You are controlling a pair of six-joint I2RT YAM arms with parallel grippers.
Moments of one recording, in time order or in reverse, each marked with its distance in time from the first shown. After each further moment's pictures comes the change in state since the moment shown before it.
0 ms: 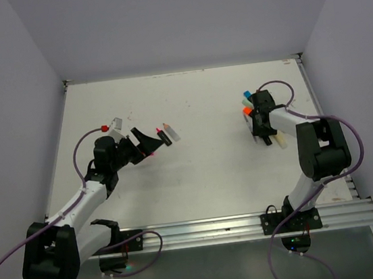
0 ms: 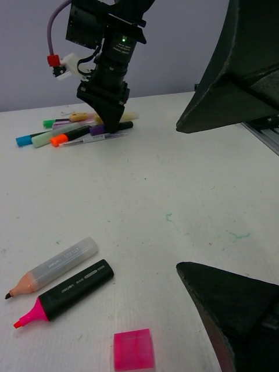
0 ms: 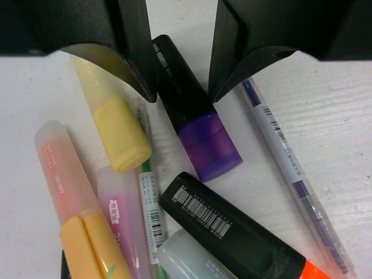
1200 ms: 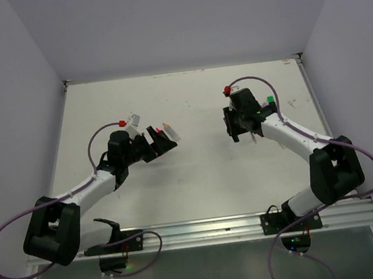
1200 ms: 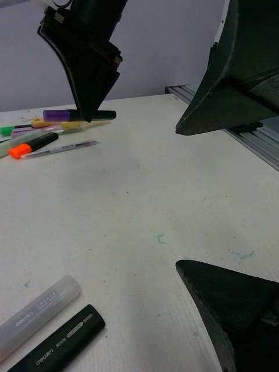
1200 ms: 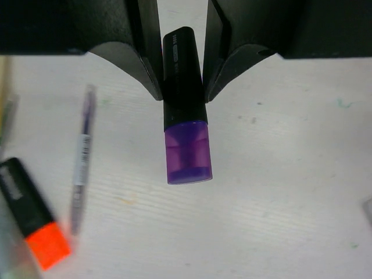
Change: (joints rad) left arm -0.117 0.167 0.064 0.066 0.023 0.000; right arm 0.224 -0.226 0.052 -0.068 -0.203 -0.015
